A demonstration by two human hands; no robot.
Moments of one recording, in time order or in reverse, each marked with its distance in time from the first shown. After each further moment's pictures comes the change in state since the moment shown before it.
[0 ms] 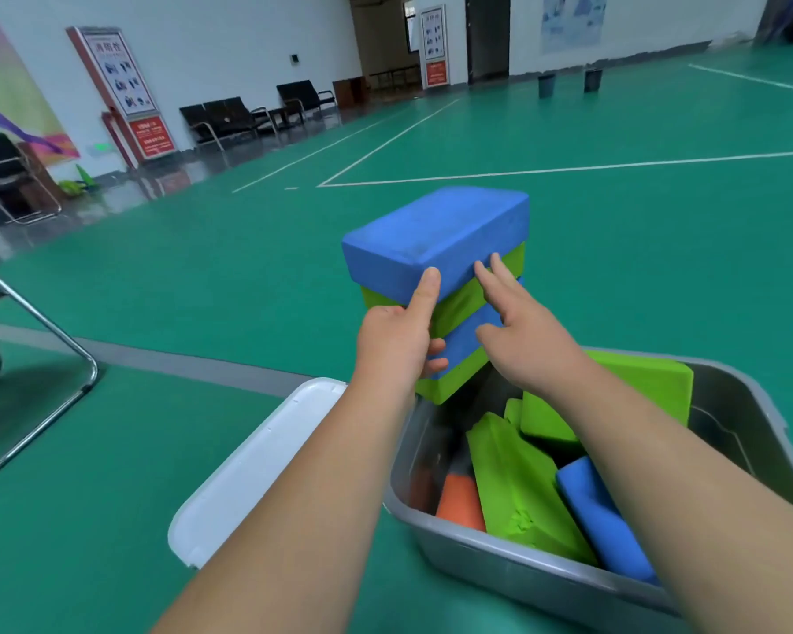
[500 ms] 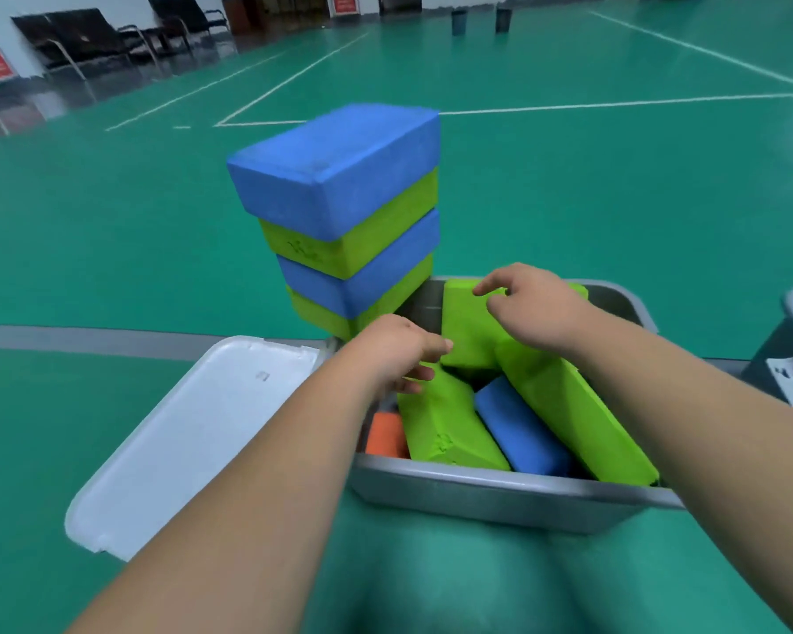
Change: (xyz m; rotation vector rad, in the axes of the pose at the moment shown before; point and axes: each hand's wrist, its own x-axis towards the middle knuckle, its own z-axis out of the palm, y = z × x) left_hand 0.000 -0.094 0.052 0.439 -0.589 -0.211; right_hand -0.056 0.061 -0.051 -0.366 -0.082 0.372
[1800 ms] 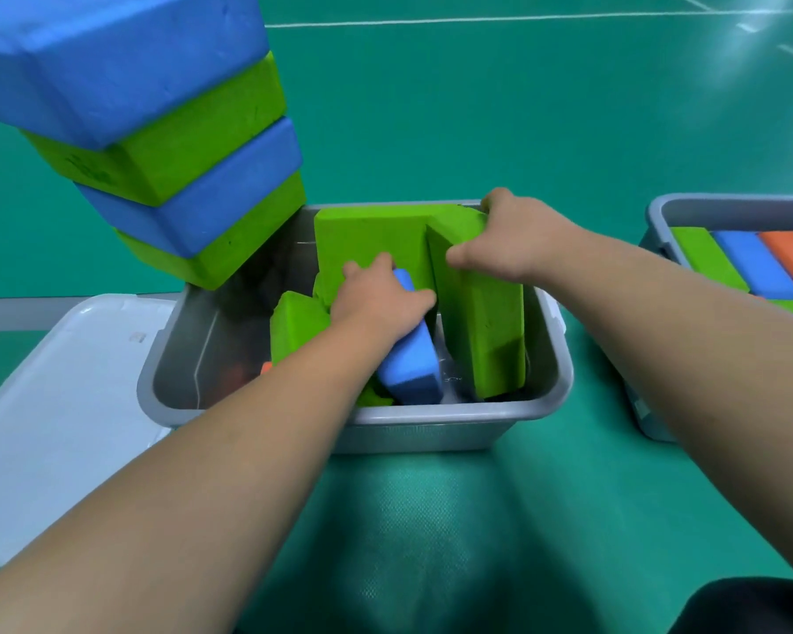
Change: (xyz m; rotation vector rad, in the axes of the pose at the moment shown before) left_hand 0.060 -0.005 0.158 0.640 0.290 0.156; right_hand -0.040 0.100 -0.053 -0.172 -0.013 0.327
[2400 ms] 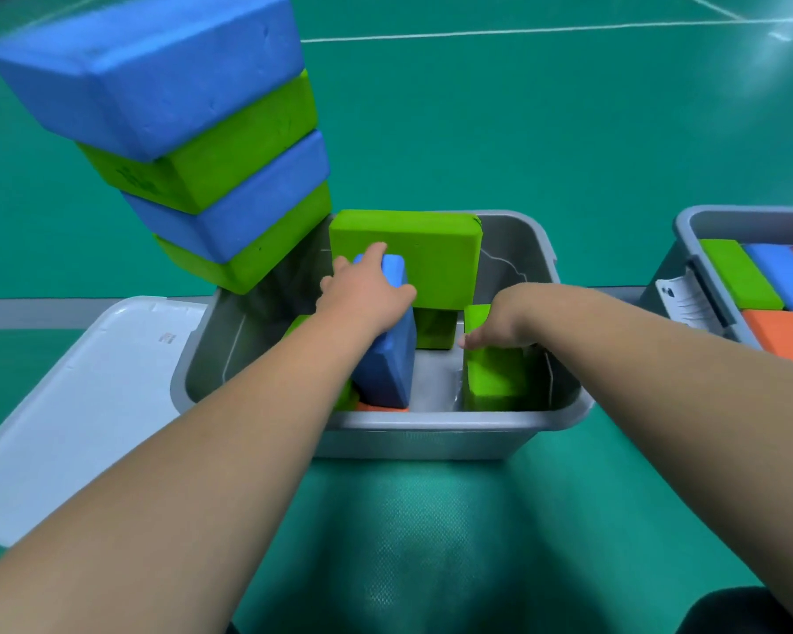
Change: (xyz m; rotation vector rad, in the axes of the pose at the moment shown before) left_hand 0.011 -0.027 -0.038 0.078 -0.013 -0.014; right_hand -0.017 -0.005 0.043 -0.386 -0.469 0.051
